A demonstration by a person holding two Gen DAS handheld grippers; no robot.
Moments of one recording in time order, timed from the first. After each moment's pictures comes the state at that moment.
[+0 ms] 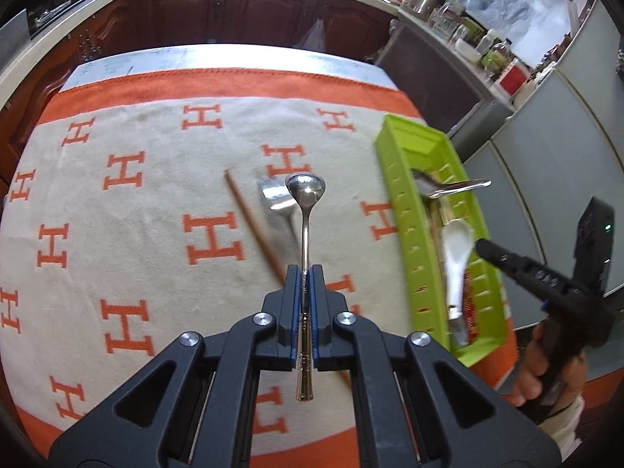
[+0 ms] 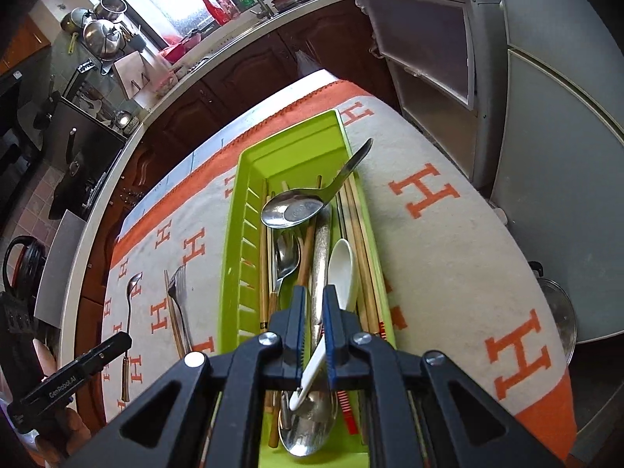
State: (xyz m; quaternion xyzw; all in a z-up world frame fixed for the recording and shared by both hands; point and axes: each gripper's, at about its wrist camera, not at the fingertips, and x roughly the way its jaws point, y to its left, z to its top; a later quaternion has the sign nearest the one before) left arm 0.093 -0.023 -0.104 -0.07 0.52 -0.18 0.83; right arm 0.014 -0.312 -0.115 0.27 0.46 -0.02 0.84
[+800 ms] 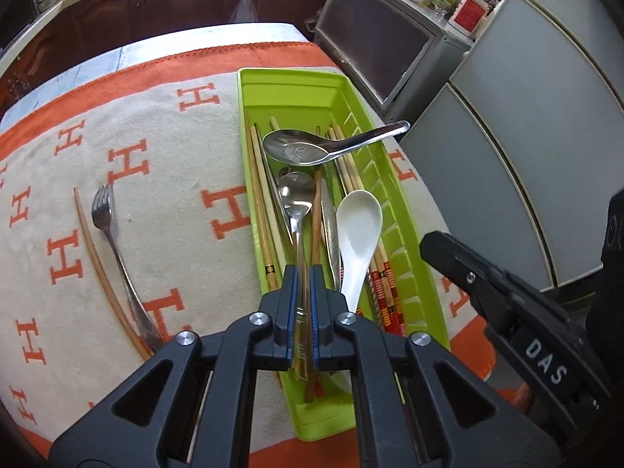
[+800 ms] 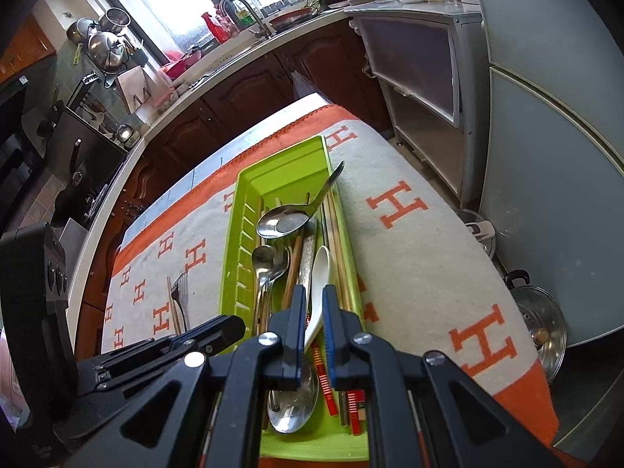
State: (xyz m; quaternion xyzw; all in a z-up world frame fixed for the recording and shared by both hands) left arm 0.082 -0.185 -0.119 0.01 0.55 -0.23 0.81; right arm -0.010 -0.319 -0.098 0.26 0.44 -0.04 0.86
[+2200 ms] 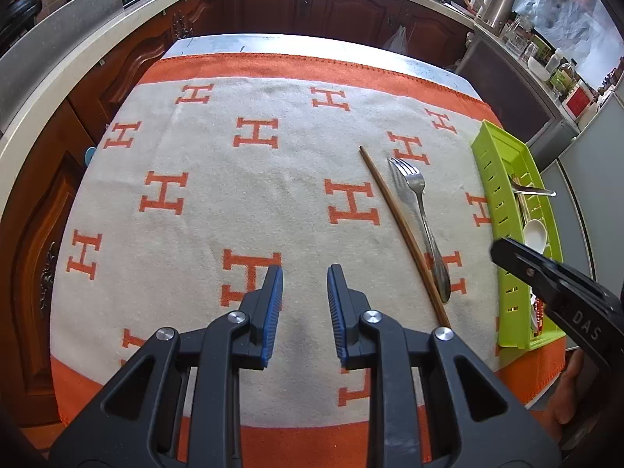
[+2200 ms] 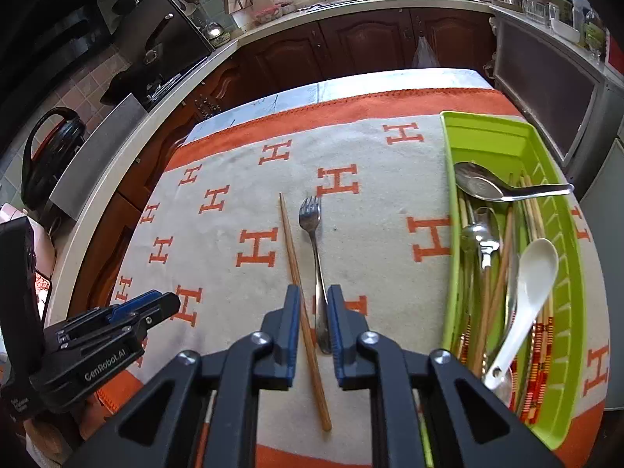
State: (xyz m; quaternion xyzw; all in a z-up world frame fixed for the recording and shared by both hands) left arm 0.059 0.060 -0.114 -0.05 0.53 -0.03 0.85; right arm 0.047 -0.148 -0.100 0.13 0.50 0.12 0.85
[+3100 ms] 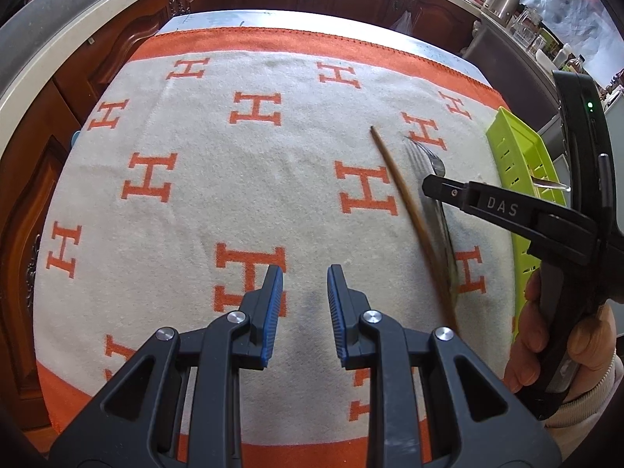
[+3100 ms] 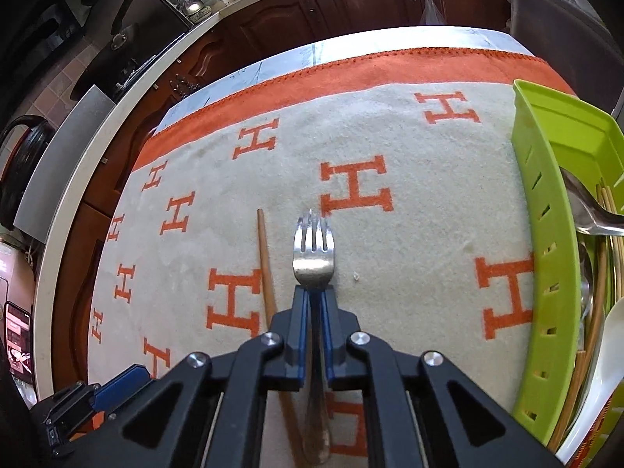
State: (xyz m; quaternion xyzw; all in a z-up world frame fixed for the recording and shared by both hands) left arm 0.075 0.062 -0.143 -0.06 0.55 -0.04 0.83; right arm 0.122 -0.129 -0.157 0.16 0.55 0.12 0.81
